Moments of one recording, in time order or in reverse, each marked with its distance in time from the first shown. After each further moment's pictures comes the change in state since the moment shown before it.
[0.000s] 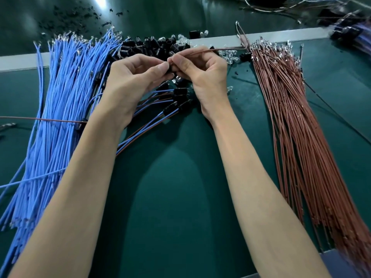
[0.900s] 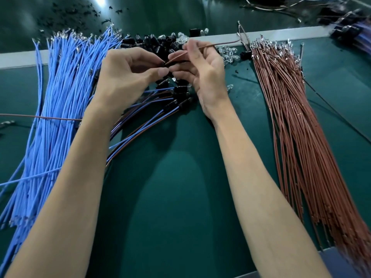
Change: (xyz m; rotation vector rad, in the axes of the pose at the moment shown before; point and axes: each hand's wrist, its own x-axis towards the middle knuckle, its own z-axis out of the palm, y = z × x) left_hand 0.004 0.005 -0.011 0.541 0.016 0.197; right_hand 0.000 -0.004 -0.003 0.062 -0.041 0.083
